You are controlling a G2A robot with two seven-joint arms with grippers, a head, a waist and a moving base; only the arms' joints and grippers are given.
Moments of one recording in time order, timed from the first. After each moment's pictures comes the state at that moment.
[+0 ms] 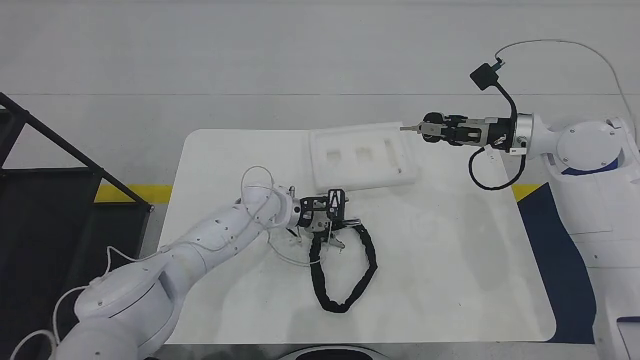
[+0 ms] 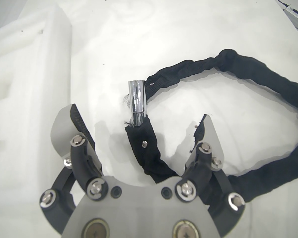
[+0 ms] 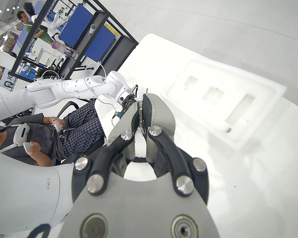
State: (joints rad) left arm 0.71 -1.20 -0.34 -0.83 1.50 -0.75 0.42; right arm -0.79 -1.05 1.26 -1.30 0.03 -0.49 1.20
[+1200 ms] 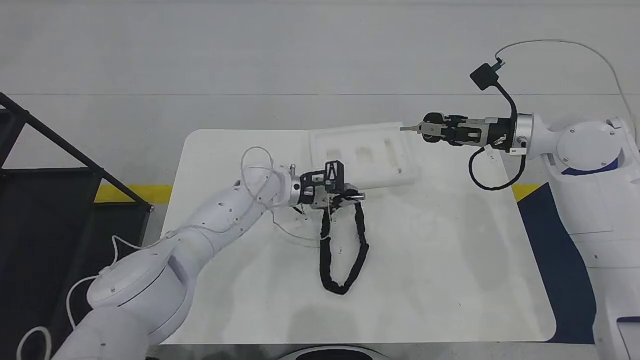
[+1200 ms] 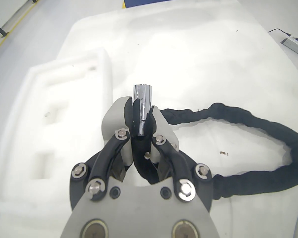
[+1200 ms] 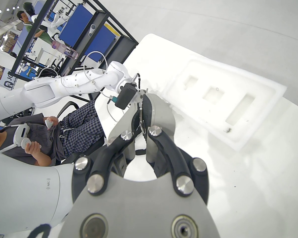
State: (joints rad) left arm 0.64 -1.26 -0.42 -0.72 1.54 -0.77 0.65; right arm -0.79 -1.05 1.26 -1.30 0.03 -0.49 1.20
